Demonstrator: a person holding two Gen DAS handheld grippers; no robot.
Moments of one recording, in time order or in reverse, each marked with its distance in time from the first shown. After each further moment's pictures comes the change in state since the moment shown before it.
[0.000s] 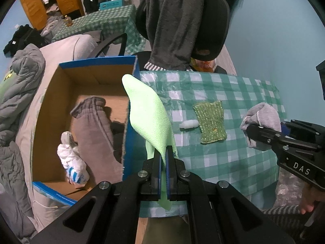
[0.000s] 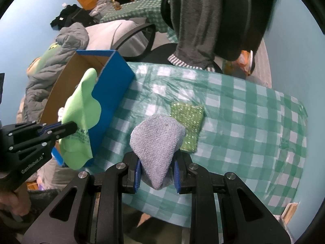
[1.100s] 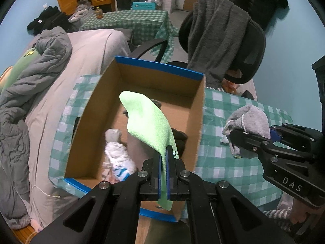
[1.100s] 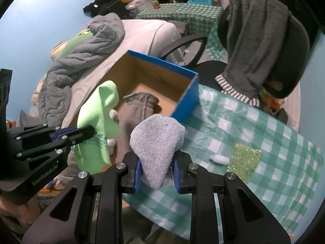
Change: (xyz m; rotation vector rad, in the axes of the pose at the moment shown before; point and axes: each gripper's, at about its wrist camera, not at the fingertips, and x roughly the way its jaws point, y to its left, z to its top) left arm -0.027 0.115 -0.002 -0.179 -0.053 0.052; right arm 0.039 0.128 0.057 -0.193 -0.007 0.118
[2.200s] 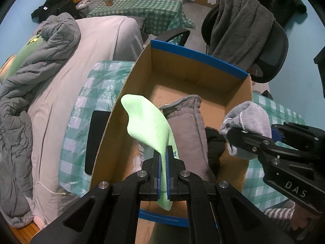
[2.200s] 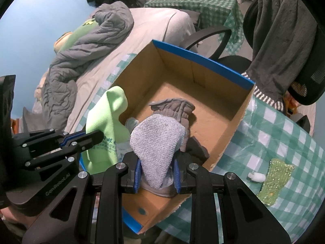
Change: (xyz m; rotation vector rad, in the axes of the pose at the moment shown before) left arm 0.038 0.075 0.012 -0.036 0.080 0.026; right arm 0.067 0.052 0.037 0.007 0.083 0.042
